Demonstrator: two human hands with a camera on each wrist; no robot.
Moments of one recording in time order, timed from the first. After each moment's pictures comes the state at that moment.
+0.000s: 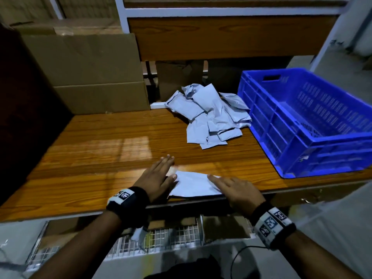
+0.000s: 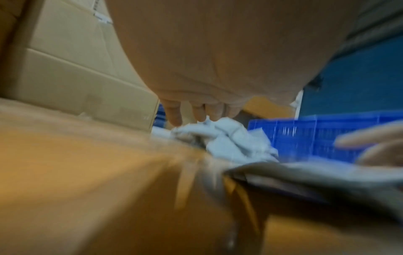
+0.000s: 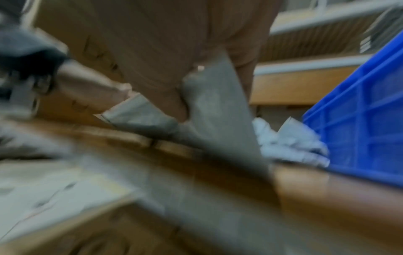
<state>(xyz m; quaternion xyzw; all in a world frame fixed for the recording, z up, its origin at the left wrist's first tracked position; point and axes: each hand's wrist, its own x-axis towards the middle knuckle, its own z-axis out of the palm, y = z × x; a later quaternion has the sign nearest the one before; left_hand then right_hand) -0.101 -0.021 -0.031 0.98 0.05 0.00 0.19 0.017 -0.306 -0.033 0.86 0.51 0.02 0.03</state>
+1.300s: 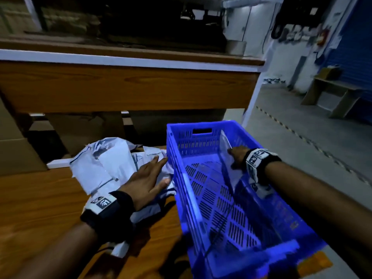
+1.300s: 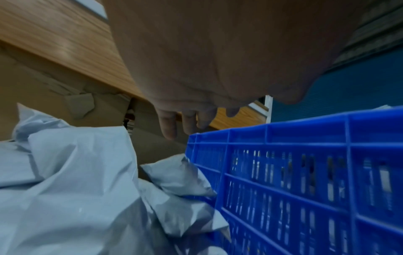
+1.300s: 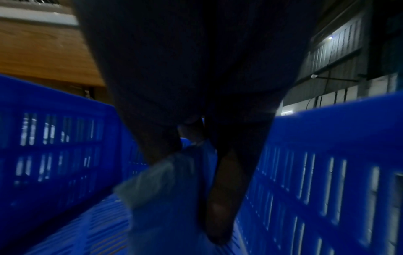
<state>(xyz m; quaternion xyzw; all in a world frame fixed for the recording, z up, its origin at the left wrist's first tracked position) 0.265 -0.146 0.055 0.98 -0.01 0.05 0.21 0.510 -0.411 0.103 0.95 0.26 -0.11 0.11</state>
